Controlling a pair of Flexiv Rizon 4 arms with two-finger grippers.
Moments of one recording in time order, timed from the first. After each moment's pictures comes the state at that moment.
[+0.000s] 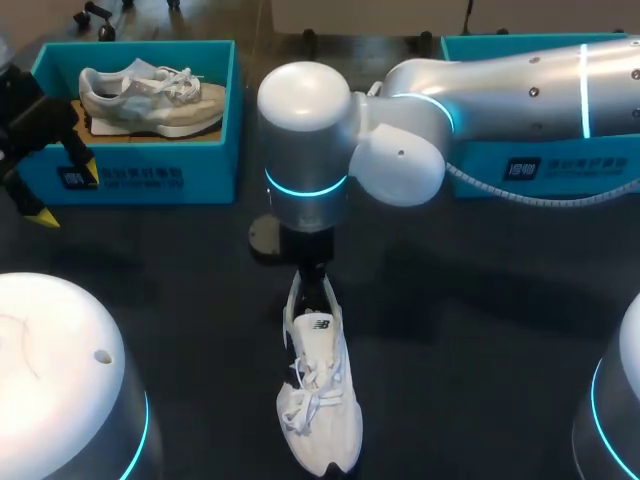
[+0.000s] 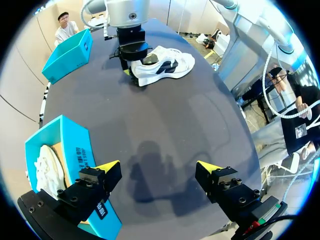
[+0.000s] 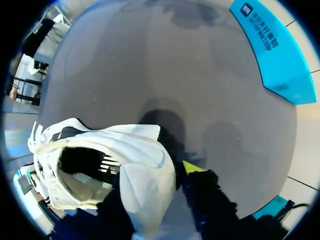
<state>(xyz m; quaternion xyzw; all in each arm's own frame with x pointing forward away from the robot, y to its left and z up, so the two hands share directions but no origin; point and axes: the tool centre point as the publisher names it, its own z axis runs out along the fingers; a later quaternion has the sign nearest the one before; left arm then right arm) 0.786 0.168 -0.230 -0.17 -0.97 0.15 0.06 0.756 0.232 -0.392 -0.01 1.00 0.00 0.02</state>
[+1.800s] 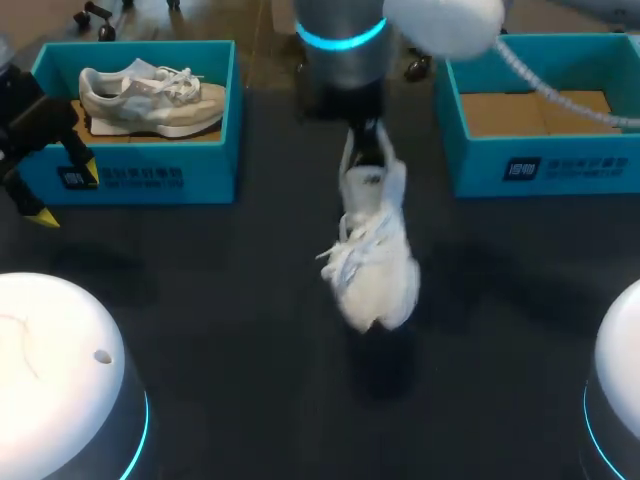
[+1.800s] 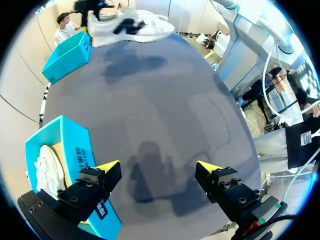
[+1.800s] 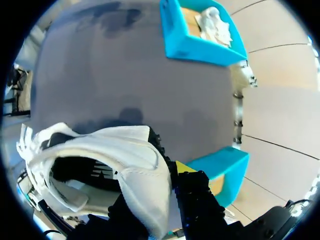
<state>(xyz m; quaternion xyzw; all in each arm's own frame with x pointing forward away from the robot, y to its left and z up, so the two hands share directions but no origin) 0.786 0.168 -0.230 -0.17 -0.97 0.15 0.06 0.881 0.133 -0.190 0.08 0.98 -0.08 0.16</state>
